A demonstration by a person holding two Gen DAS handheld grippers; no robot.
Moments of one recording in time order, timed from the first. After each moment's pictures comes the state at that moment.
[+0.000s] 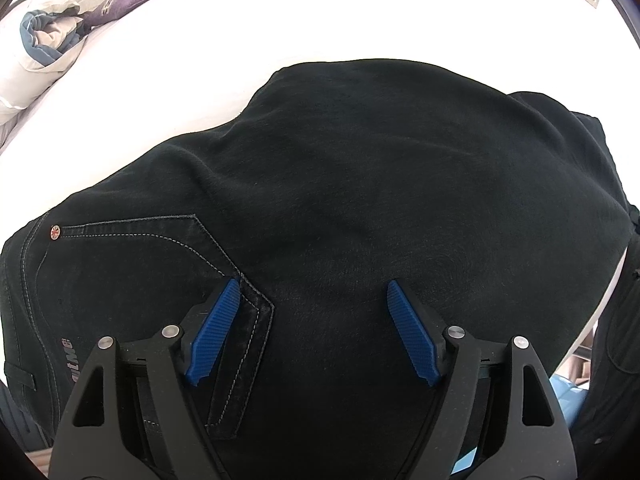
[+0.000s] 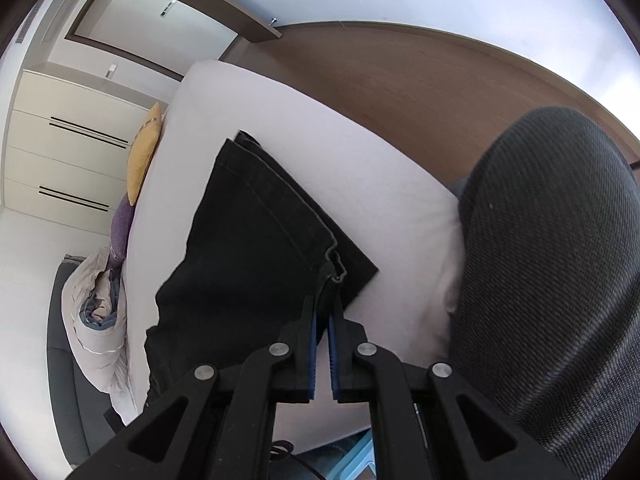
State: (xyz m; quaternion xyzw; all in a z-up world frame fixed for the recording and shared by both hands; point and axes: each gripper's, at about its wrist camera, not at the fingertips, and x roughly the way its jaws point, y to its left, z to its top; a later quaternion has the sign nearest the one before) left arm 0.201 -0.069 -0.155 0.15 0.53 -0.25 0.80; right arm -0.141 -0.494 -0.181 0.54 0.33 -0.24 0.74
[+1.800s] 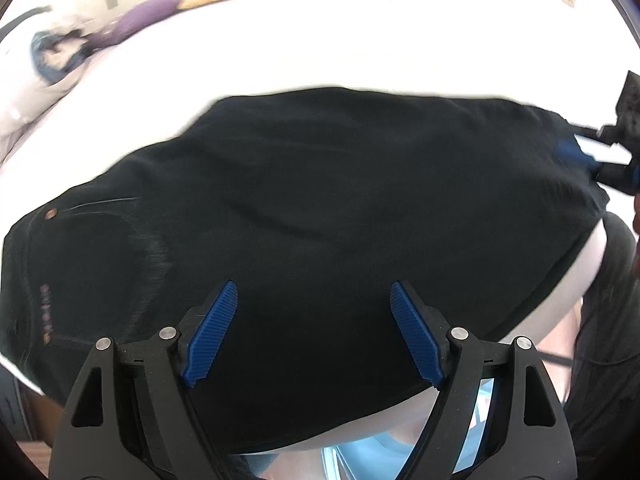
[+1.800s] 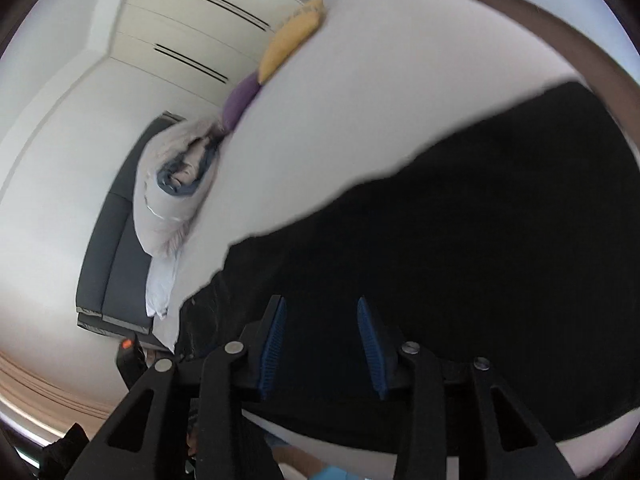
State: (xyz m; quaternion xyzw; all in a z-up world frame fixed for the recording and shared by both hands) left arm 0.105 -0.130 -0.141 0.15 0.49 -0.26 0.82; right arm -0.023 -0.440 -0.163 0.43 0.41 0.03 0.81
